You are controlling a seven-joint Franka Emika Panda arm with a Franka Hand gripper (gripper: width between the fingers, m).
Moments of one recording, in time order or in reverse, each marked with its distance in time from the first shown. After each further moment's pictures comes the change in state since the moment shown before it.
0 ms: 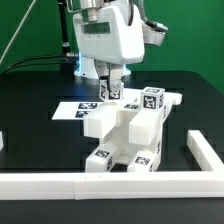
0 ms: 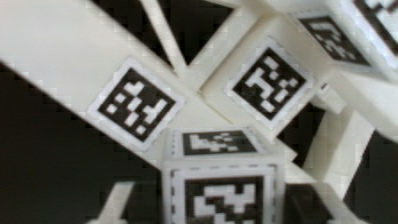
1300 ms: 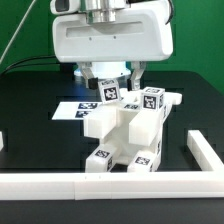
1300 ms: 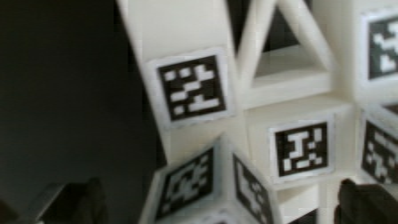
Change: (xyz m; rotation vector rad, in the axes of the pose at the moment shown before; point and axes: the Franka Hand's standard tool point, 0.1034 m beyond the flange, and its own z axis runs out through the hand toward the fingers) arm -0.003 0.001 0.002 -0.003 0.043 -0.917
